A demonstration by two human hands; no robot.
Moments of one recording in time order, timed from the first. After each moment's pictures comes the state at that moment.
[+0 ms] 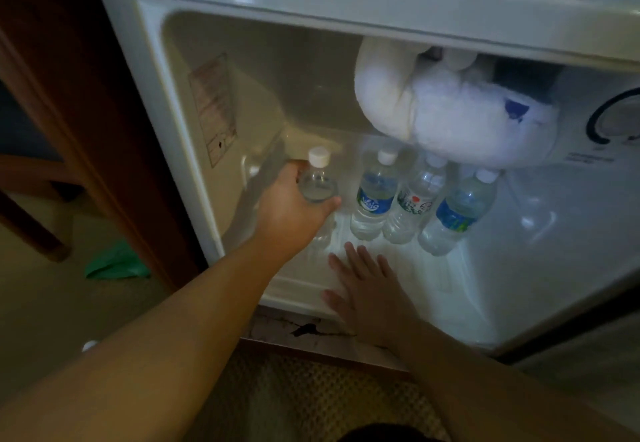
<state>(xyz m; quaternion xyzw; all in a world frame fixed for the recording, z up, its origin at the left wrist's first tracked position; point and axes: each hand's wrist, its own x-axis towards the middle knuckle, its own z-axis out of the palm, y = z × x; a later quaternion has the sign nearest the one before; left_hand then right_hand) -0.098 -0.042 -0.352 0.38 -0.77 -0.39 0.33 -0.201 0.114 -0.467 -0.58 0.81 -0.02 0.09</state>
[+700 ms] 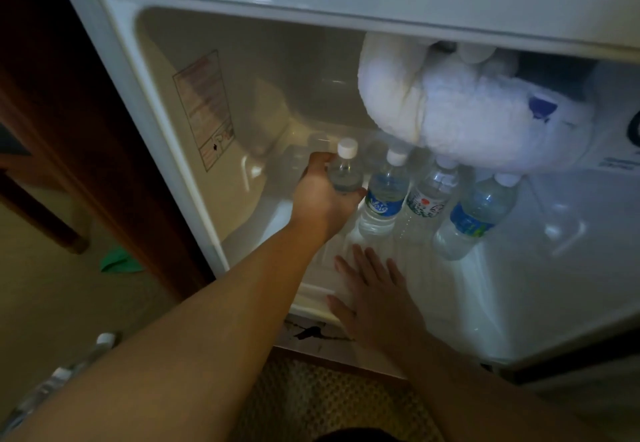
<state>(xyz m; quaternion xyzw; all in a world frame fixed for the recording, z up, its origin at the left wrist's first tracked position) -0.162 -0.054 -0.371 0.39 -0.76 -0.43 0.31 -0.205 0.113 -0.482 -0.57 0.82 -0.03 0.06</state>
